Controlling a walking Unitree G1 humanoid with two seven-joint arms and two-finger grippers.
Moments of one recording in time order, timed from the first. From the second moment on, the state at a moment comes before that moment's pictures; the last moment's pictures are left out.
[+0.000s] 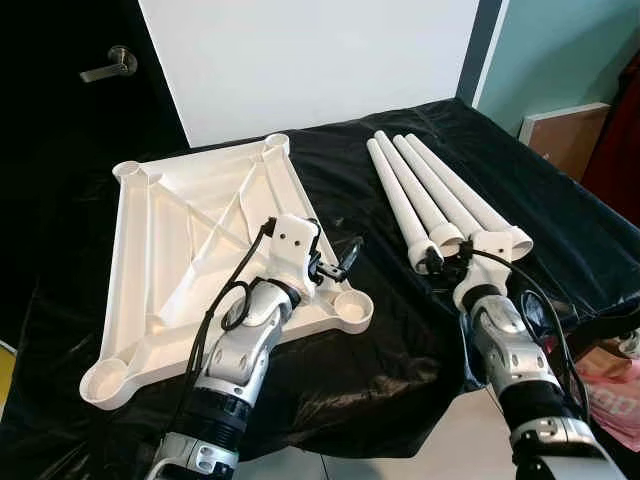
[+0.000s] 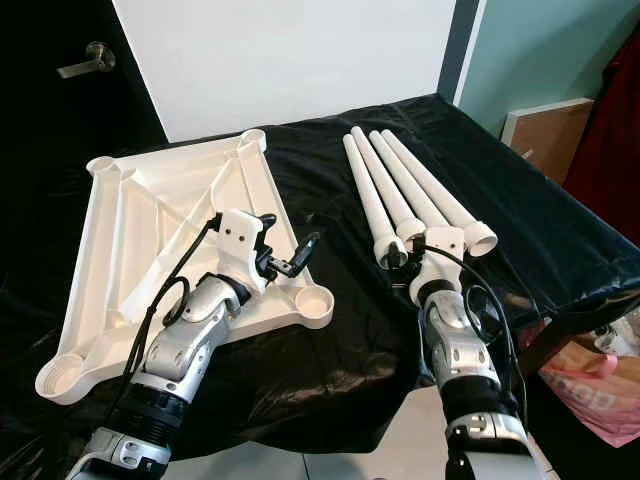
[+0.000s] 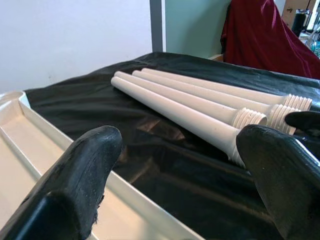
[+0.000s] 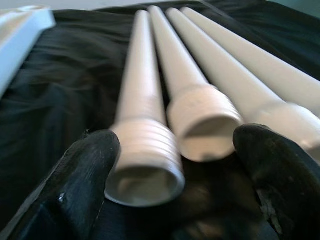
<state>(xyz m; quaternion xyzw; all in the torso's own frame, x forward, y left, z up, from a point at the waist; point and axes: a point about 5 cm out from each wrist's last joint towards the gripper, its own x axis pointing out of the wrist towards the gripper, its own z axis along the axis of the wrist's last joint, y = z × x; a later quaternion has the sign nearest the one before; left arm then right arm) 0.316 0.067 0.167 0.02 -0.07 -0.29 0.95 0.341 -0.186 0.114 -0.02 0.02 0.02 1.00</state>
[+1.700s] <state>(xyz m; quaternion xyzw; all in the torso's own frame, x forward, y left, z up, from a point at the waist) 0.319 0.064 0.168 0.04 -0.08 -0.29 0.95 0.379 -0.160 0.108 0.01 0.15 0.06 0.99</state>
